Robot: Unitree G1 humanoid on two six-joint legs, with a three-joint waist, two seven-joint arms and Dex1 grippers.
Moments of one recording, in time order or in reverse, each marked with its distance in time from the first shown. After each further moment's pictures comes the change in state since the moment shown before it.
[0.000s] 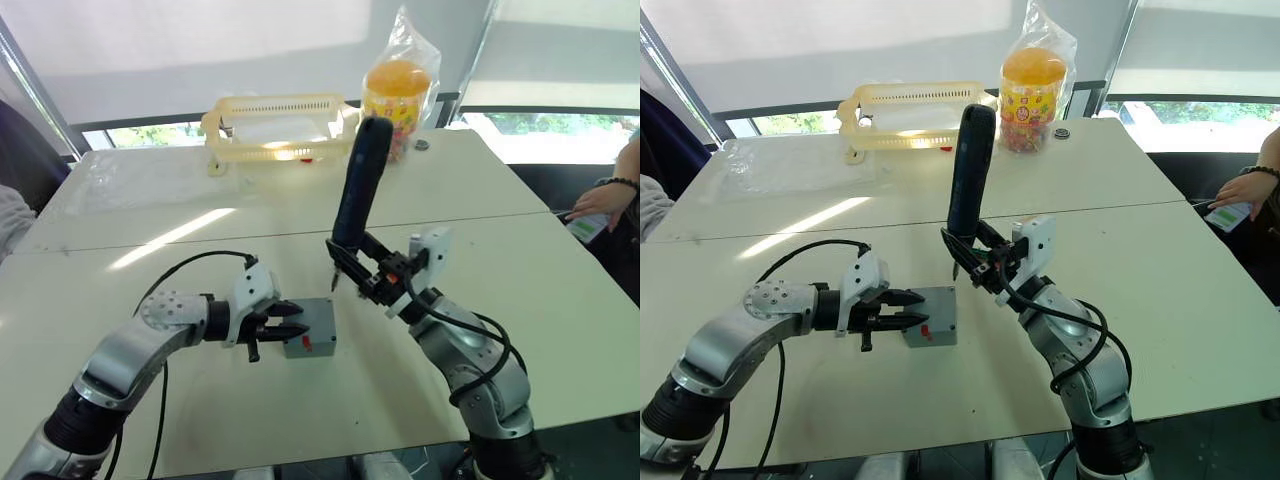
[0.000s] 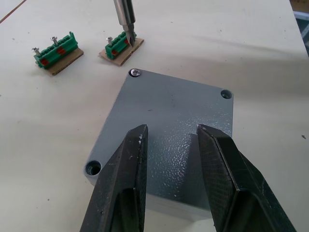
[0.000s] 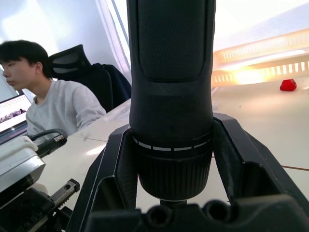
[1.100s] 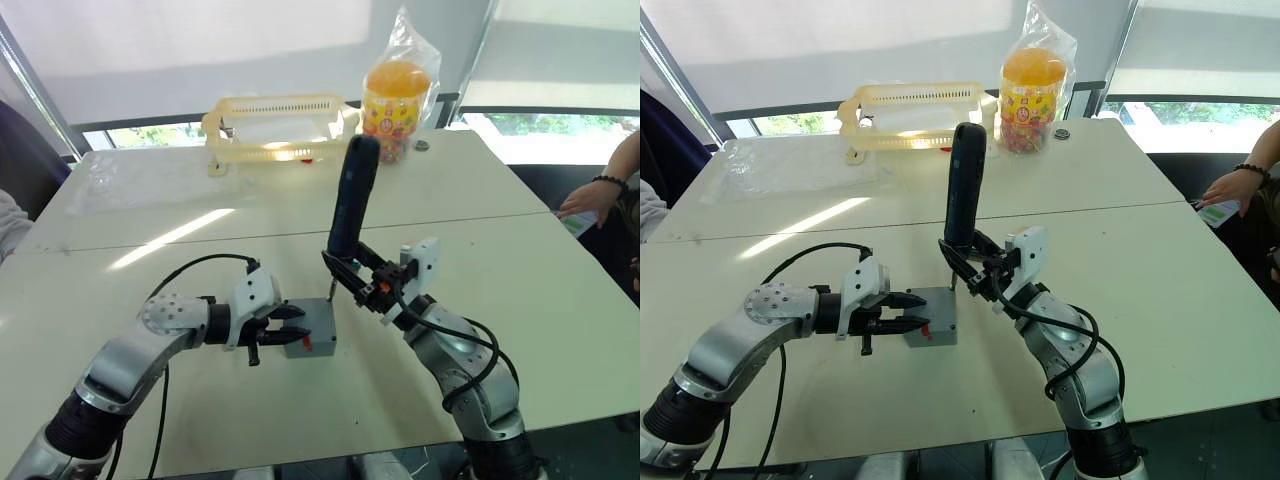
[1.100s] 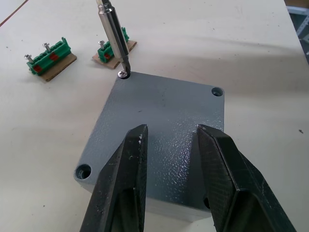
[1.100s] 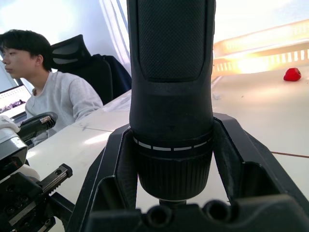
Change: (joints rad) left arm 0.019 -0.005 -0.009 0.003 0.034 -0.047 -0.019; right arm 0.020 0.012 0.030 0.061 -0.057 -0.064 0.039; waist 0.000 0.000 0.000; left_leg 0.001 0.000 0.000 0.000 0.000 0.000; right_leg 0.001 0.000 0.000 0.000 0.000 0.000
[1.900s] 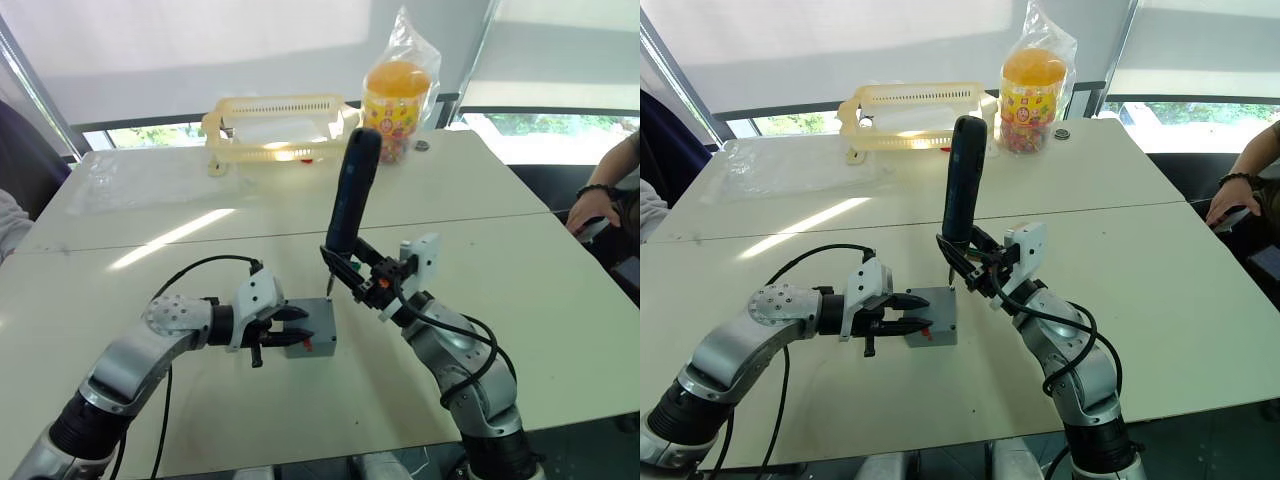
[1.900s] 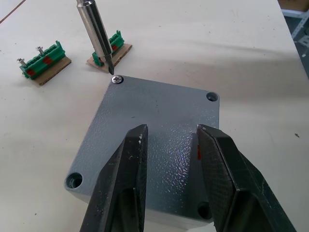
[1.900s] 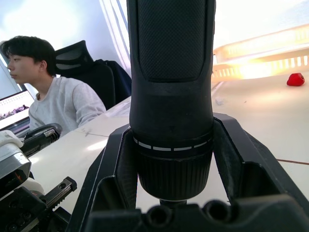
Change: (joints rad) left arm -0.001 -0.013 -0.010 -0.002 0.000 0.001 0.002; right arm -0.020 0.008 -0.003 -0.001 0.021 0.010 -0.010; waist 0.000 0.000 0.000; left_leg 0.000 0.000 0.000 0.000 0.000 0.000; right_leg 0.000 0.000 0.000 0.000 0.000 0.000
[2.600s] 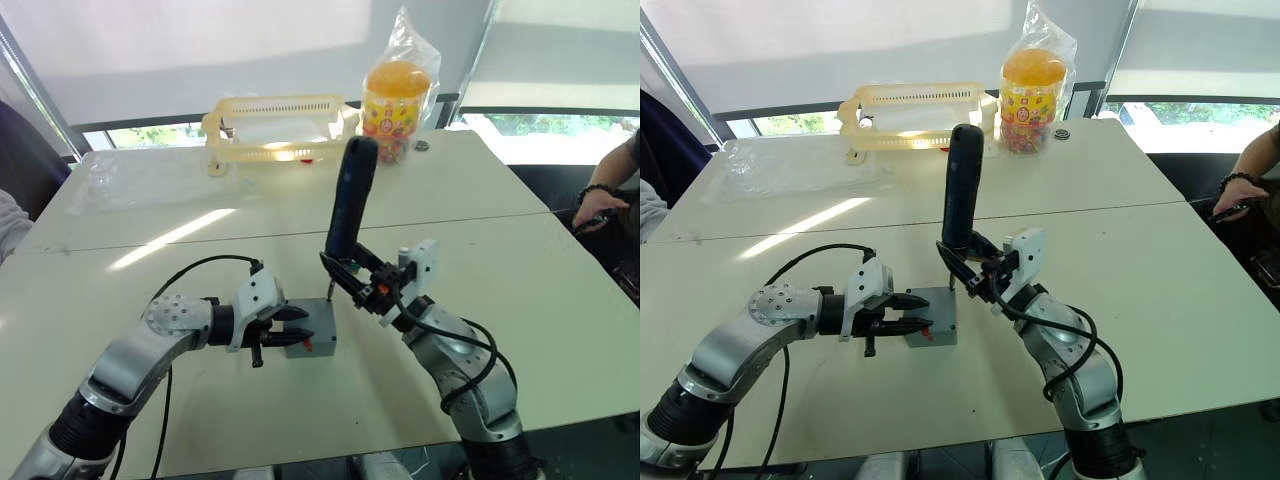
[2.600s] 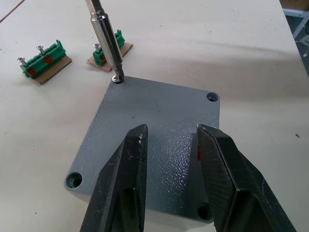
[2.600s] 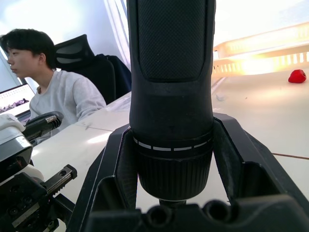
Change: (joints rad) left arm -0.004 0.000 -0.001 -0.008 0.000 0.018 0.007; right arm 0.026 -0.002 0.009 0.017 -0.033 -0.041 0.038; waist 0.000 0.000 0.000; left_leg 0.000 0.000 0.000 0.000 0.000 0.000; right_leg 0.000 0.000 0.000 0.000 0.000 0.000
